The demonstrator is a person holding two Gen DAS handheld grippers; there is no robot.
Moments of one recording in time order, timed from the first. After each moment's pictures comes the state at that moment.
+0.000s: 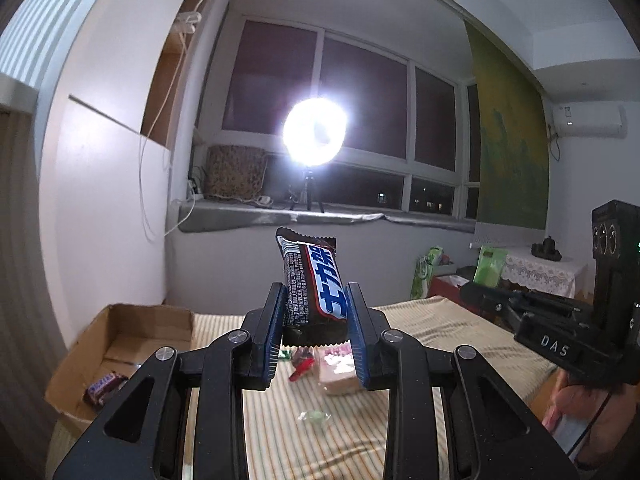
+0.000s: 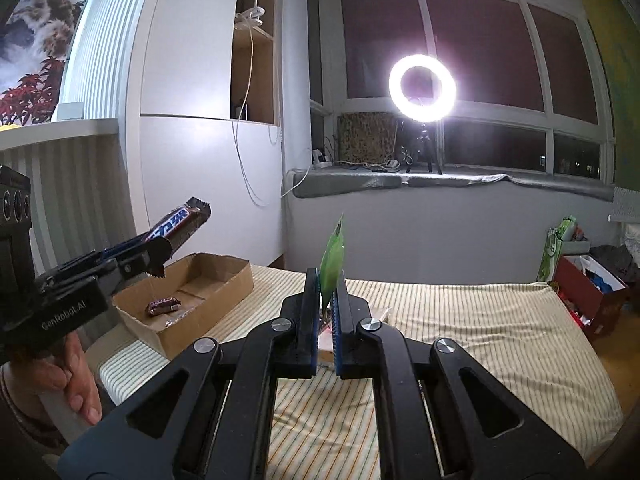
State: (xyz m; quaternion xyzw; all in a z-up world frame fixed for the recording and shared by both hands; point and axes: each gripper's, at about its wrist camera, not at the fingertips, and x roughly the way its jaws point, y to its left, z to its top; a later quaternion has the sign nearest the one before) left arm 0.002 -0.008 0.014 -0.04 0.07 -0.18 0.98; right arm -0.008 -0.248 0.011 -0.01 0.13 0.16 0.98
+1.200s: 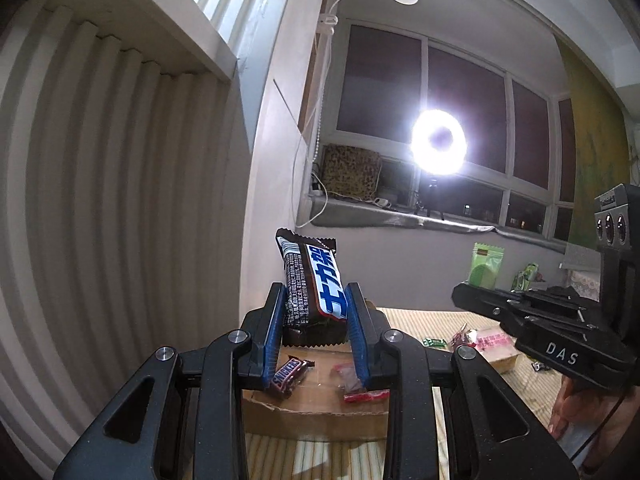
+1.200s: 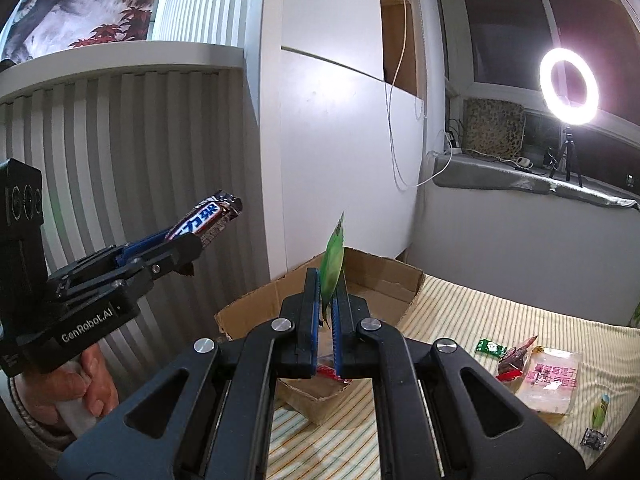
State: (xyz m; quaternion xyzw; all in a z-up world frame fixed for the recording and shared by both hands) left arm -0.022 0.157 -0.008 -0.08 0.08 -0.01 0.99; right arm 0.038 -0.041 -0.007 -0.07 0.16 0.33 0.93
